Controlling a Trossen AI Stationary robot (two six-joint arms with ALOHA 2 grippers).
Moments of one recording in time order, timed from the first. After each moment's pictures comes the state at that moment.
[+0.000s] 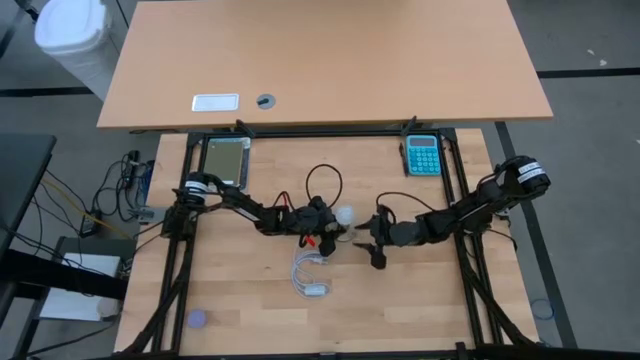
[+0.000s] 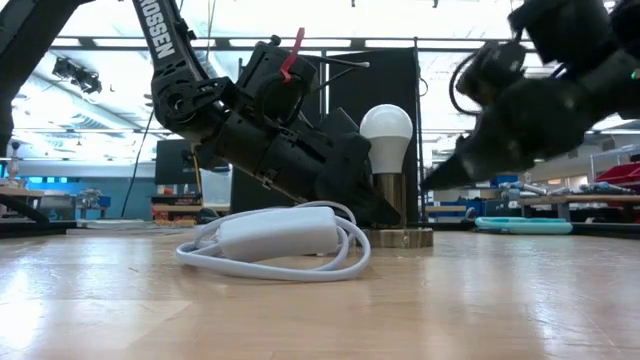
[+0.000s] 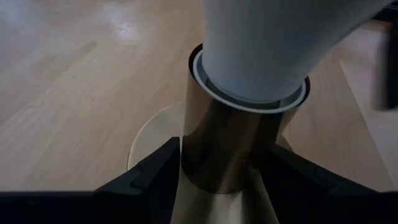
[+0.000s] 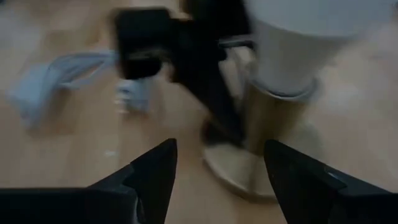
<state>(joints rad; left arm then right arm) -0.03 2.08 0.92 0.71 -0.19 -0.24 0.31 1.50 0.38 0.61 0.41 0.25</state>
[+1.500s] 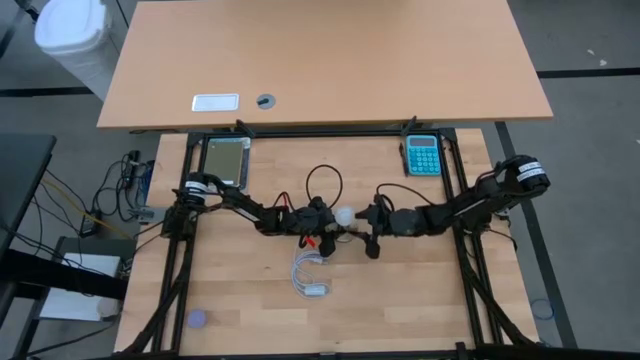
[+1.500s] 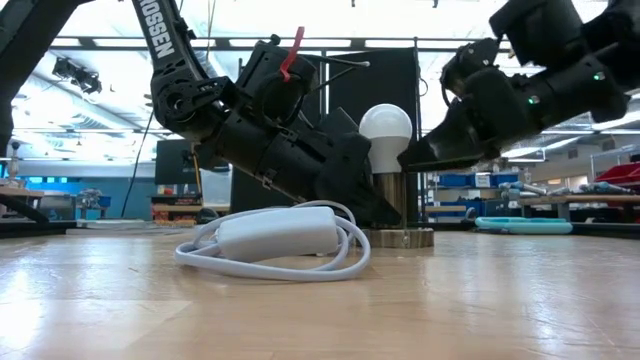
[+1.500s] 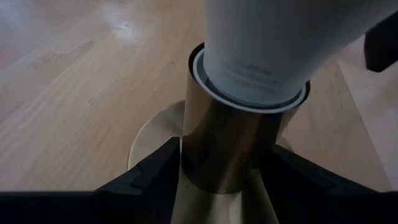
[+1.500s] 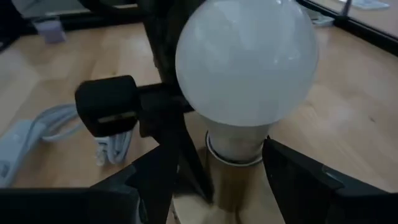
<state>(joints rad) -0.03 2.08 0.92 0.71 -0.19 -0.24 0.20 1.50 0.39 0.74 0.36 0.19</state>
